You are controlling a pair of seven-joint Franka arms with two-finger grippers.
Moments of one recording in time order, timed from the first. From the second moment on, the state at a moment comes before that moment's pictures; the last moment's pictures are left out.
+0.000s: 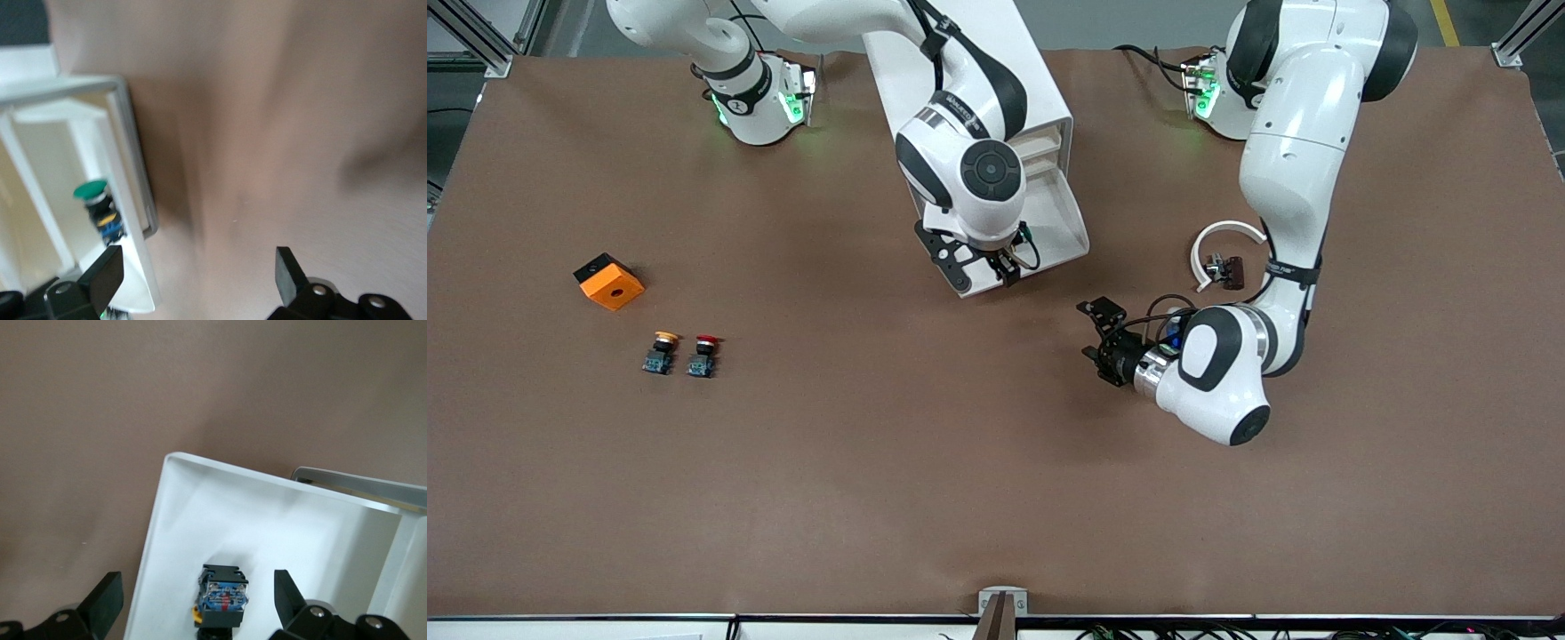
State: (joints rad) left arm -0.40 0.91 0.11 -1.25 -0.78 1.57 -1.97; right arm 0.88 0.59 -0.05 -1.49 0.13 1.90 1.74
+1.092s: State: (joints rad) left arm -0.42 0.59 0.15 -1.24 -0.18 1.49 -1.29; right arm 0.93 0.64 -0.05 -1.51 0.19 1.93 1.74
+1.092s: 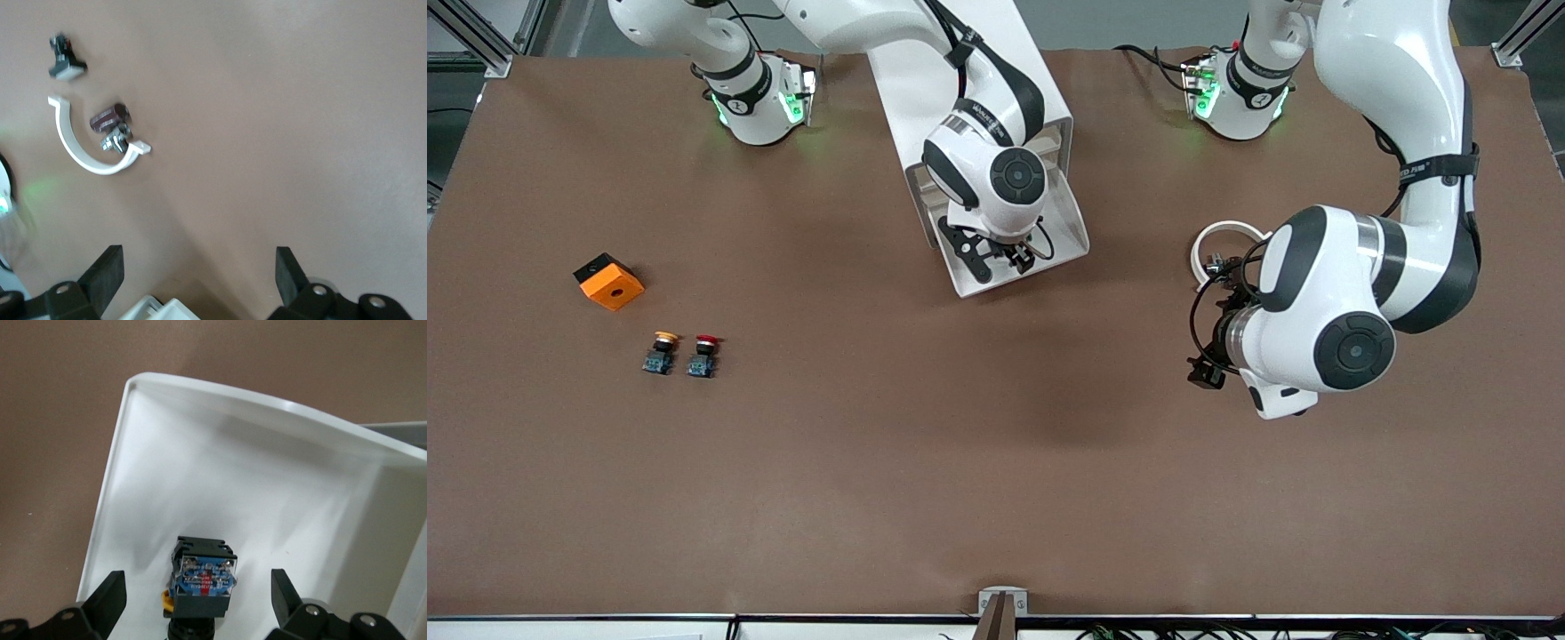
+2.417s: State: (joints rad) left arm -0.44 0.48 0.10 -1.43 -0.13 1.63 -1.02; right arm 0.93 0.65 -0.05 -1.51 0.20 1.94 1.74
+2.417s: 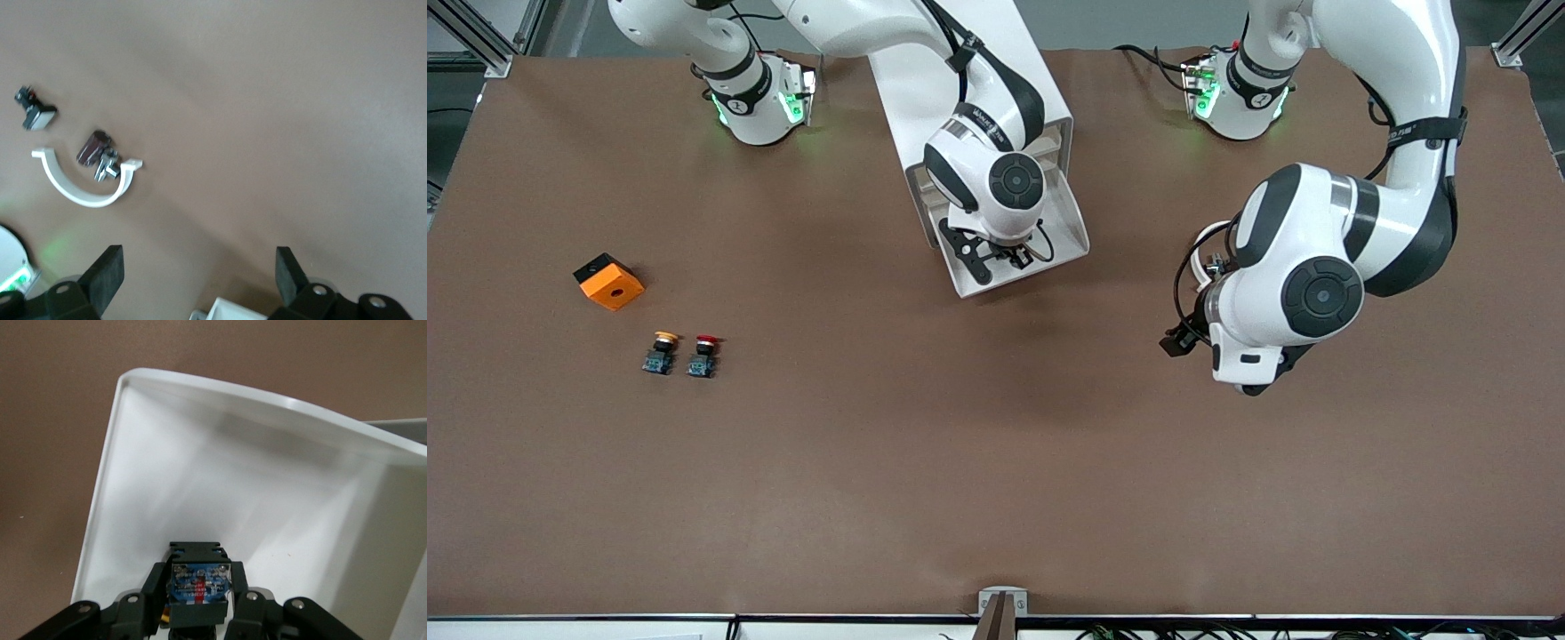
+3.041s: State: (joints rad) left arm -0.50 0.52 0.07 -1.51 -0.10 1.86 -0.99; right arm 0.87 0.63 -0.07 -1.35 0.20 1.67 1.71
